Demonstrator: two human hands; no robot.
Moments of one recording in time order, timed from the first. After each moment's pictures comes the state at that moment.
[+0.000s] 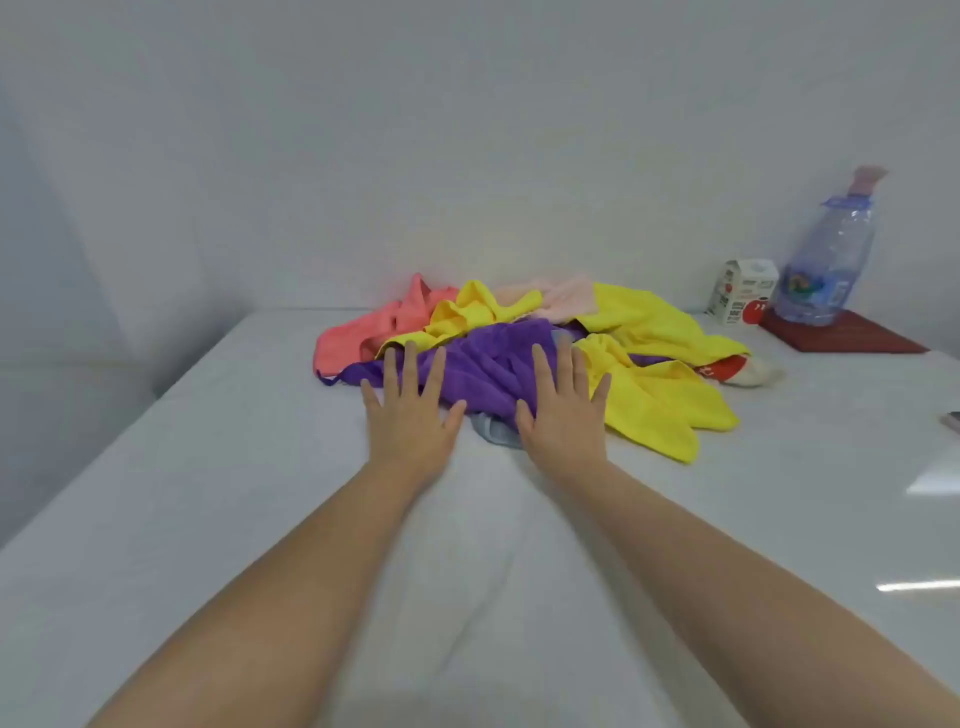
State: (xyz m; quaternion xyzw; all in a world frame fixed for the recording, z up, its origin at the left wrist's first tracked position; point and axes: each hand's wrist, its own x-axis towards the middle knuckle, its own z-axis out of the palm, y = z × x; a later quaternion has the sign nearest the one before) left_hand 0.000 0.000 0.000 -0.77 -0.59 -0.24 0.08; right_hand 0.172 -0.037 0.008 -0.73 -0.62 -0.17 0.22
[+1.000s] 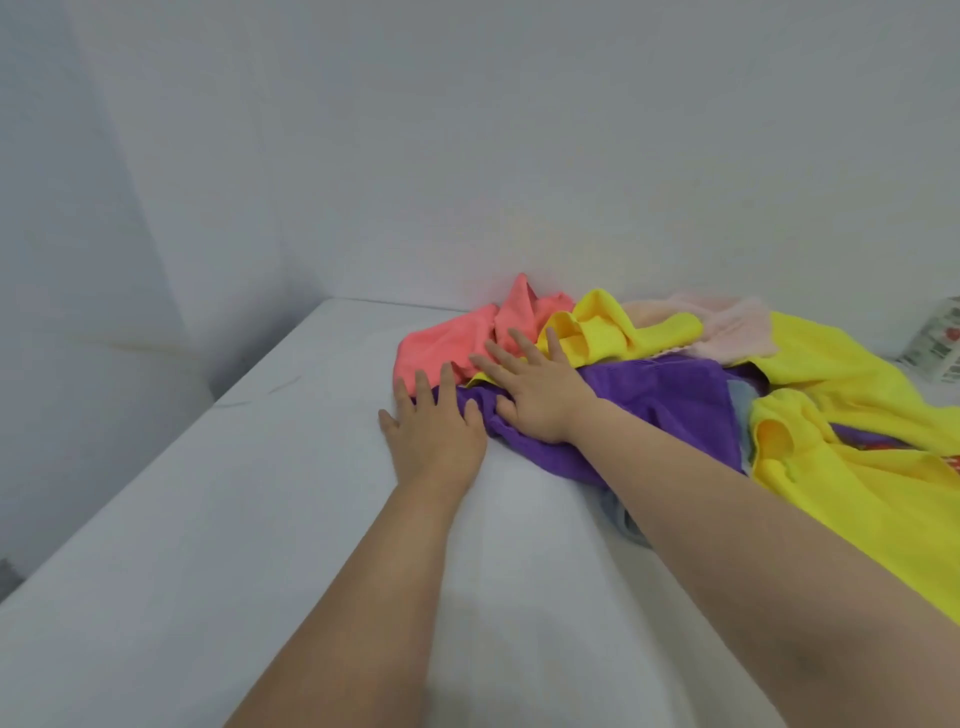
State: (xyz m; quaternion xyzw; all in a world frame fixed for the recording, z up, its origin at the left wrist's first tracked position) left_hand -0.060 0.110 -0.022 -0.65 -0.72 -0.22 -0.07; right_hand 0.083 0.166 0.007 -0.51 -0.84 -0.18 -0.03
